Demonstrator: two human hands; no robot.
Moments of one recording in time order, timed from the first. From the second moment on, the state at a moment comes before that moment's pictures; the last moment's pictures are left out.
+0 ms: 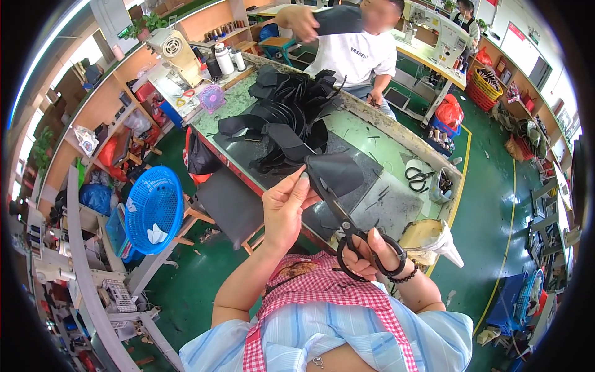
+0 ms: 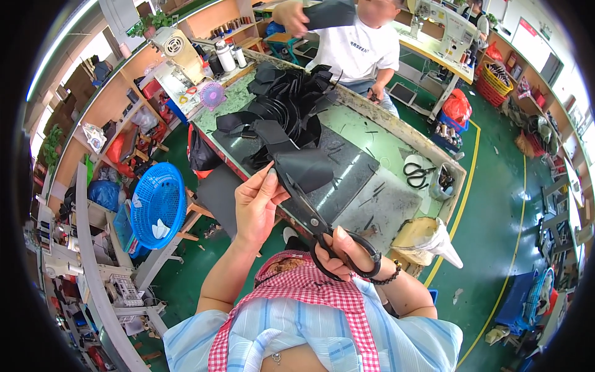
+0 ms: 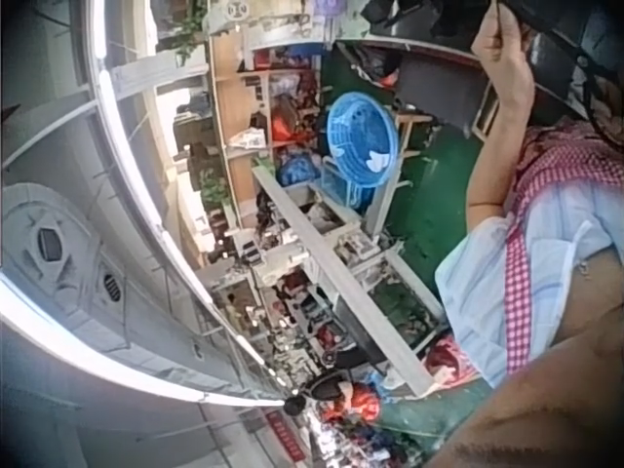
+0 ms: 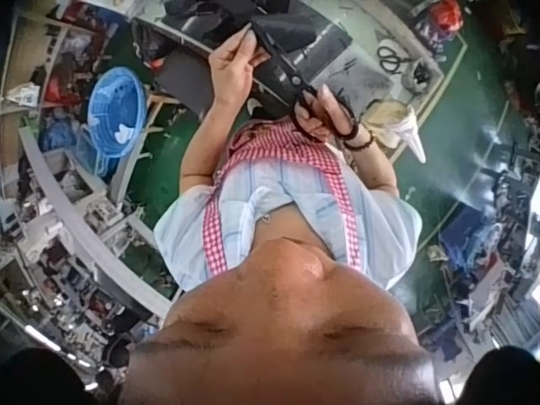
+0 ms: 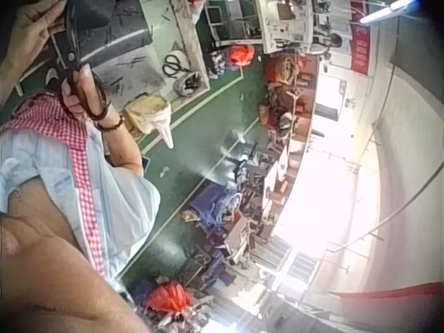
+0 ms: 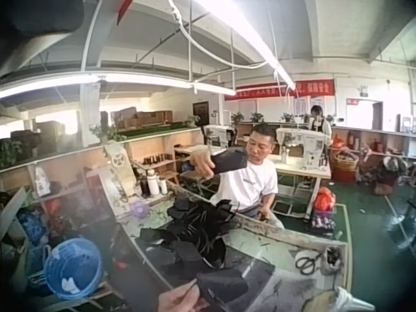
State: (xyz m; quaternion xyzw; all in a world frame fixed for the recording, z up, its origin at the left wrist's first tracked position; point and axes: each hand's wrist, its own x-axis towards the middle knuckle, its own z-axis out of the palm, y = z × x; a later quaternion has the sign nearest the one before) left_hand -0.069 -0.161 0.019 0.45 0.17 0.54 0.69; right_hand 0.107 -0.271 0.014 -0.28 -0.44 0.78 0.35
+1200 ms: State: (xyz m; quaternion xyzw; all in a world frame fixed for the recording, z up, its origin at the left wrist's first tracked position) left_hand -0.075 -0.159 0.001 0.57 0.19 0.33 0.72; right_hand 0.168 -0.224 -0.005 -0.52 -0.39 0.42 0.63
